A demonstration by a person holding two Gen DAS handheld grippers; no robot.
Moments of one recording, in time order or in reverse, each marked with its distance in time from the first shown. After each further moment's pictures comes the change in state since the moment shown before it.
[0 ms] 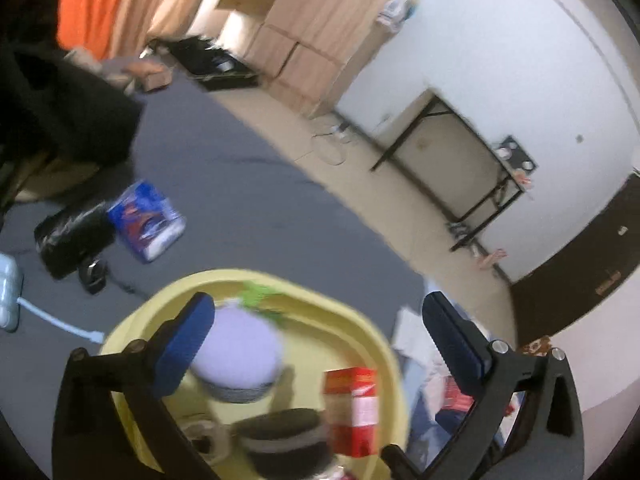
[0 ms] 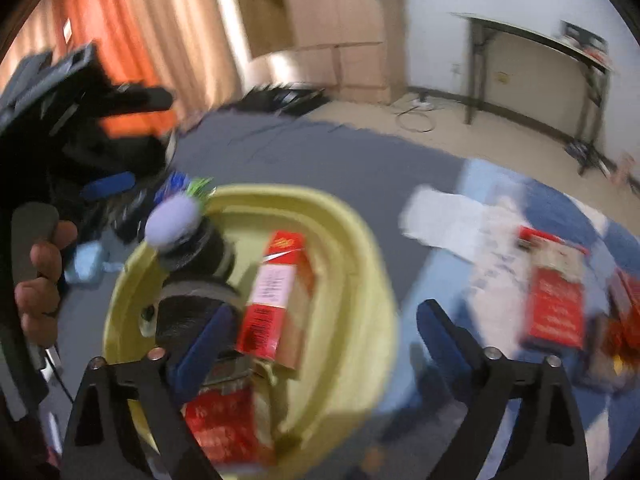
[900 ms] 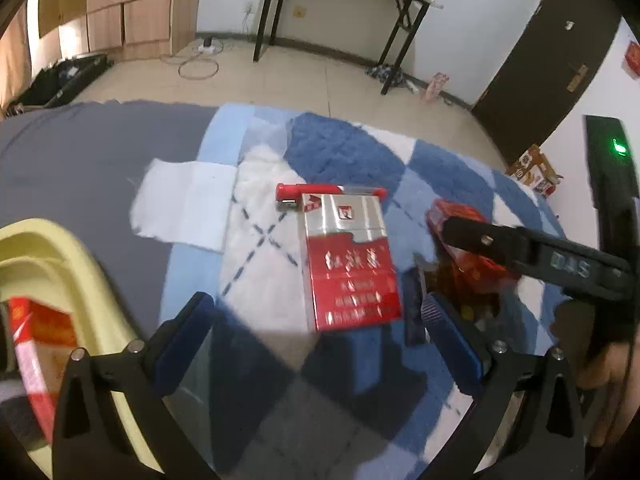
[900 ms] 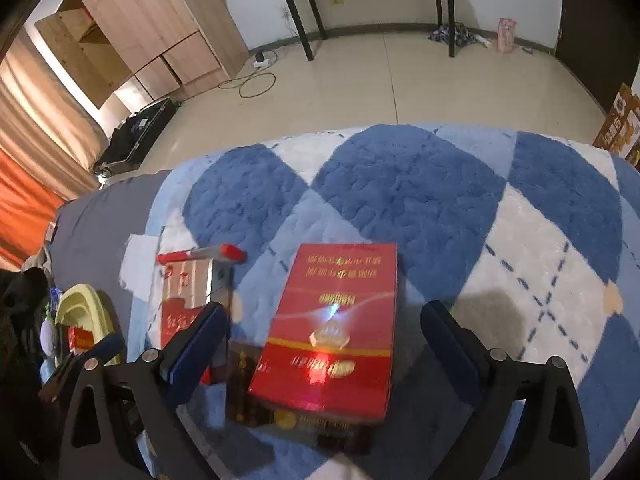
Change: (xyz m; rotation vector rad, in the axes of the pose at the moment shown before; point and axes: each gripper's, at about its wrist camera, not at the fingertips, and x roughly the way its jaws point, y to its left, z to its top) left arm 0.143 -0.200 -0.149 0.502 0.390 -0.060; right arm -0.012 -0.267 0.026 0.442 0.192 -0.215
